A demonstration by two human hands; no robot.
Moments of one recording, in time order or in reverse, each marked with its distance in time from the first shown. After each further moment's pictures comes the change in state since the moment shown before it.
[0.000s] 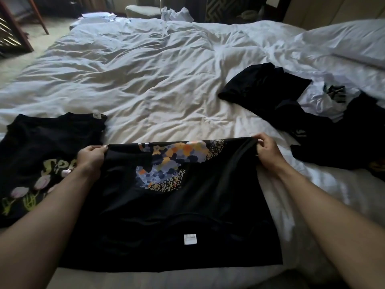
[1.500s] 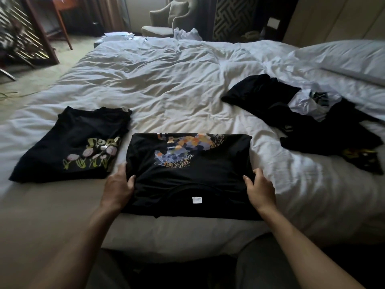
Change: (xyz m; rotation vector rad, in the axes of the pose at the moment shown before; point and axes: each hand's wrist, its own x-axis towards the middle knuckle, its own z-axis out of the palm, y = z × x) left_hand -0.168 -0.065 -0.079 0.757 -0.074 0.580; right_hand -0.197 -0.010 0.028 -0.521 0.145 0.124
